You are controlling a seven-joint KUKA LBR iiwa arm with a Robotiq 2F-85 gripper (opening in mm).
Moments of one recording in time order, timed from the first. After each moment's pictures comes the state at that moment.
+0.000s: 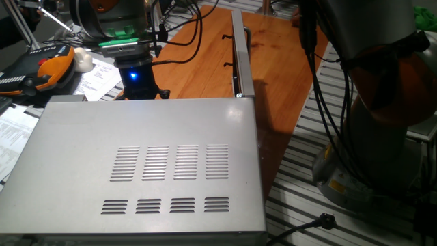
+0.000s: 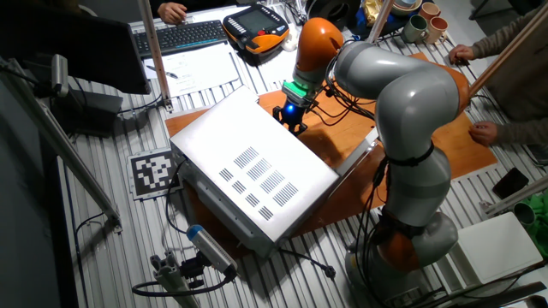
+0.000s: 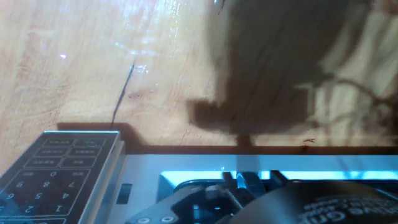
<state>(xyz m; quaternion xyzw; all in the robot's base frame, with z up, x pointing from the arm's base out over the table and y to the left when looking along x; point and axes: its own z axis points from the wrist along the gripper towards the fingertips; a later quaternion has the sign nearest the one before) 0.503 0.177 0.148 -0.49 -0.85 -0.08 0.19</state>
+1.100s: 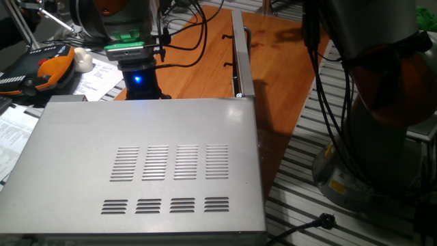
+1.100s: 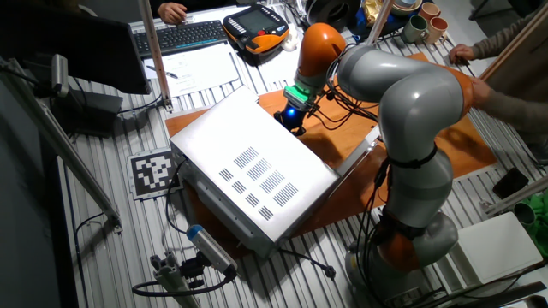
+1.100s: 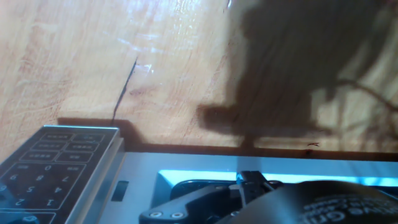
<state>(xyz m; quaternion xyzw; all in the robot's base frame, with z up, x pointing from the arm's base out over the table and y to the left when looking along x) 0.498 0.180 0.141 -0.48 -0.85 -0.08 0.18</state>
